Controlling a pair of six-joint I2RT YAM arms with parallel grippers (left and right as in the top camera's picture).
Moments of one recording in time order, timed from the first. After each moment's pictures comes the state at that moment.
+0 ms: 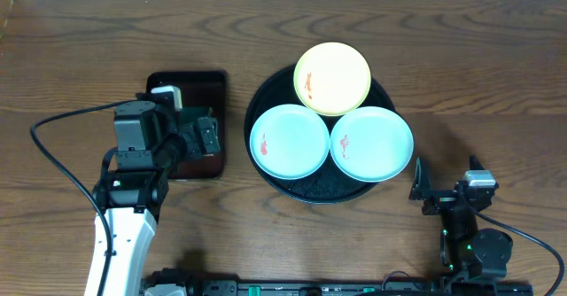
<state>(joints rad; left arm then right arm) 0.03 1.06 0.79 -0.51 0.19 -0.20 -0.05 0.01 0.01 -0.06 -0.11 0.06</state>
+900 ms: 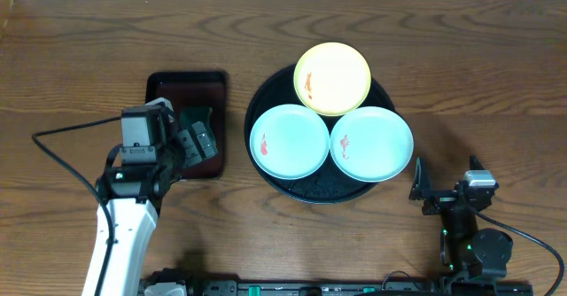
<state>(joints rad) 0.03 1.11 0.79 -0.64 0.10 -0.39 -0.05 0.01 0.01 -0.06 -0.11 0.06</state>
